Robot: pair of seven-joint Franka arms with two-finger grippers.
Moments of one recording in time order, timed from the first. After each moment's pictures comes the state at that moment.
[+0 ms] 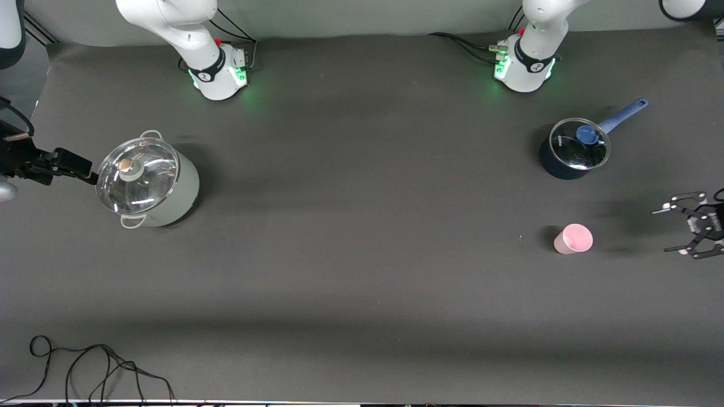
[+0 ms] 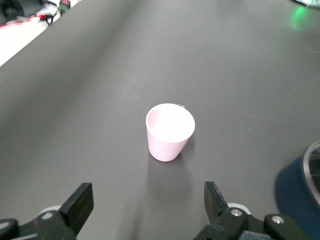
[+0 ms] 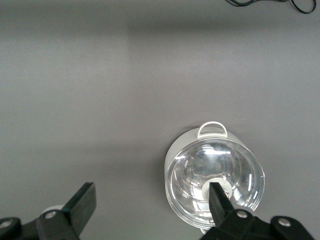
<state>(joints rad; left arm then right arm) 0.57 0.70 0.01 -1.47 -0.75 1.63 2.21 0.03 0.04 -0.08 -1.57 0.03 1.60 -0.01</state>
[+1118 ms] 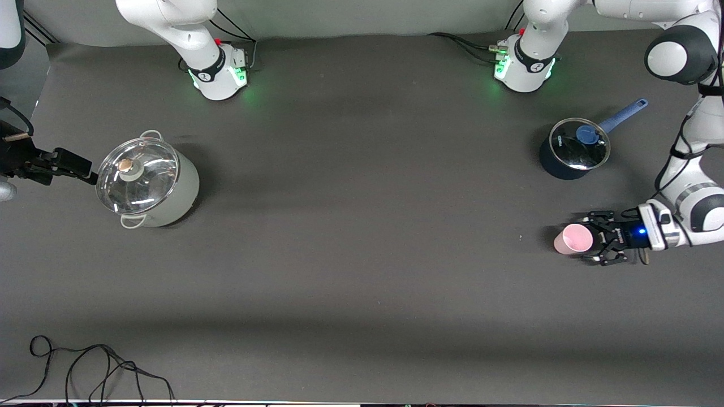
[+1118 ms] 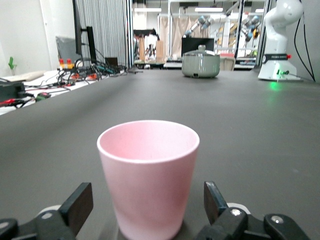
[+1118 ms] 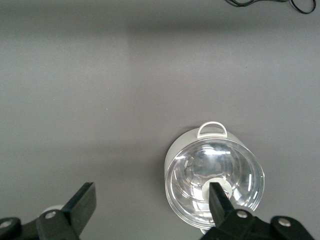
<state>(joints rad) 0.61 1.06 -0.12 -1.45 -1.02 1.51 2.54 0.03 0.04 -0.09 -1.57 0.03 1.60 -0.01</state>
